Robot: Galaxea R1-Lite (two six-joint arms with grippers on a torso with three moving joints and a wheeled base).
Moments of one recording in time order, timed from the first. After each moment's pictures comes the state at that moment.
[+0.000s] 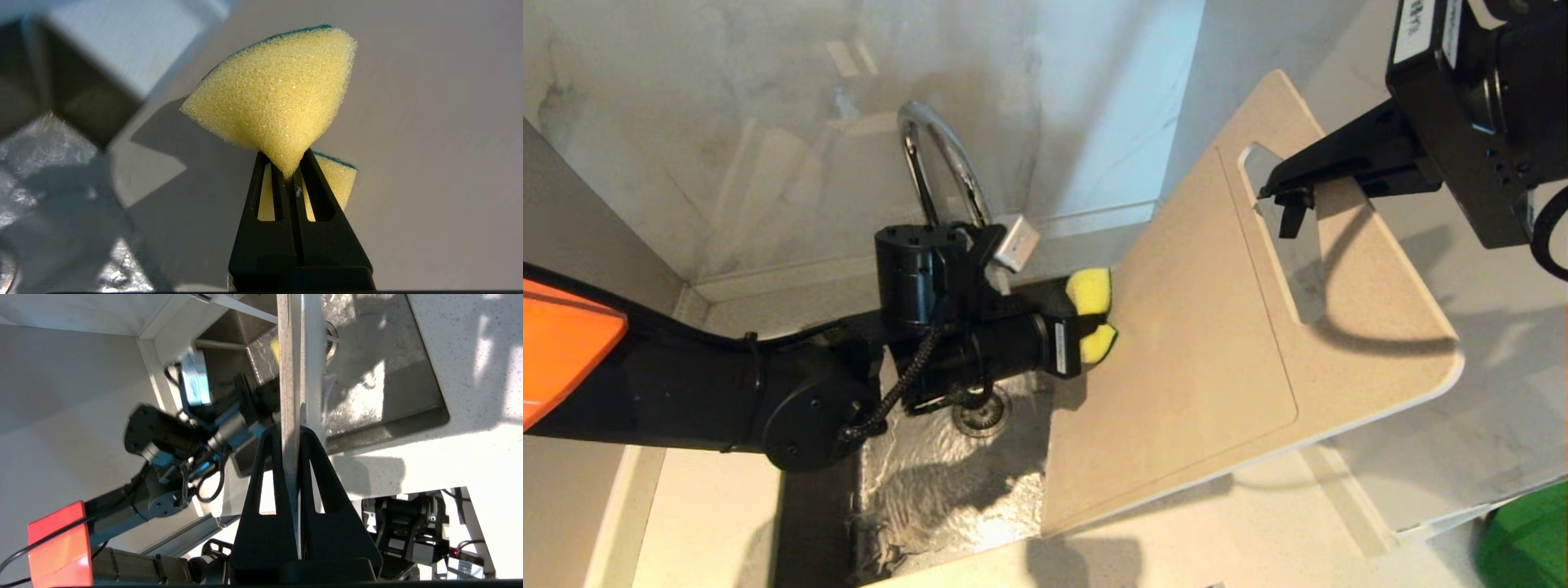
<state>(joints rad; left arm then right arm) -0.78 2.02 -1.27 -0.64 -0.17 -0.23 0.49 1.47 -1.94 0.88 0.09 0.71</state>
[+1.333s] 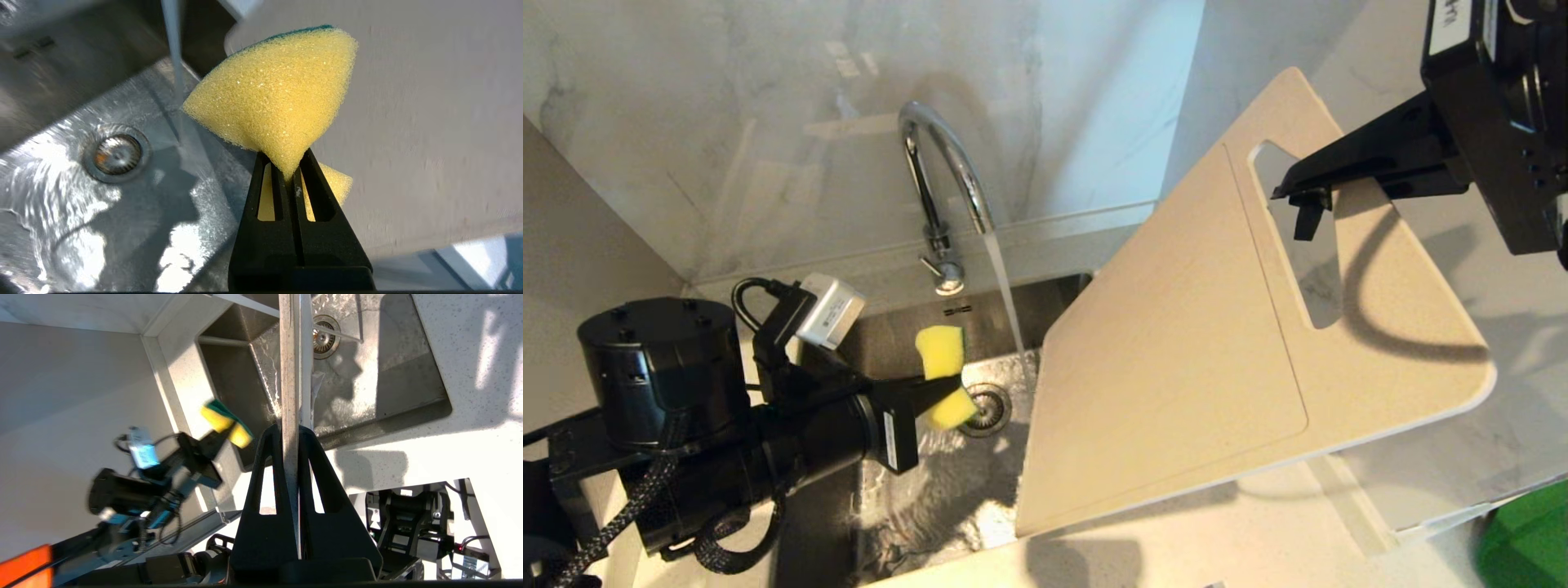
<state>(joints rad) -0.74 1.60 -0.67 -0.76 0.04 -0.15 0.49 1.44 -1.93 0.90 0.10 0.73</state>
